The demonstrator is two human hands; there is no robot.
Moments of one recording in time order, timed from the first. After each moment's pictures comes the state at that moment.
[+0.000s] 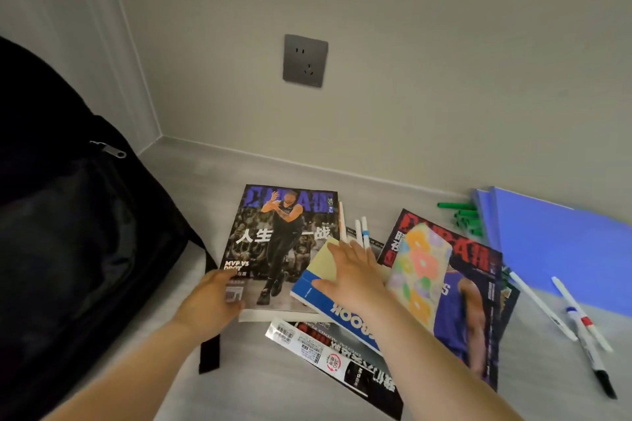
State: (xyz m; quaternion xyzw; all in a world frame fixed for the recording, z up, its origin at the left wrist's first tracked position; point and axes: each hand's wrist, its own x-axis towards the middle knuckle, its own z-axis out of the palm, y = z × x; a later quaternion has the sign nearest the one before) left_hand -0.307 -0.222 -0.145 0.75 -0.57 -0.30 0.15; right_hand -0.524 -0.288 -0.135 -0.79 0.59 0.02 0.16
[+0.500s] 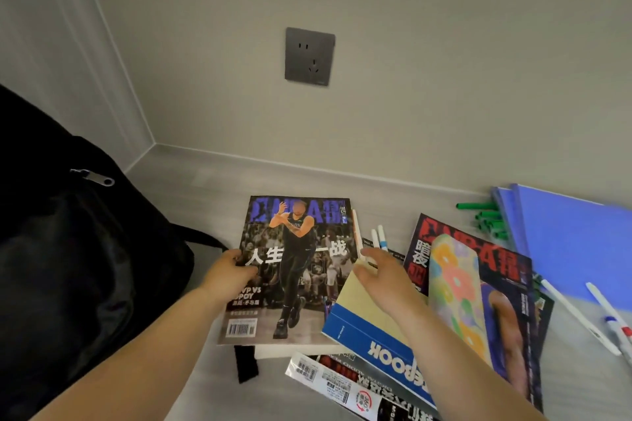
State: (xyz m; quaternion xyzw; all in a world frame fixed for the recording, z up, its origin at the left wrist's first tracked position) left_hand -0.290 -0.309 -0.136 0.75 -0.40 -0.45 0.27; right_hand -0.523 -0.318 -0.128 -0.65 0.67 -0.17 0.32
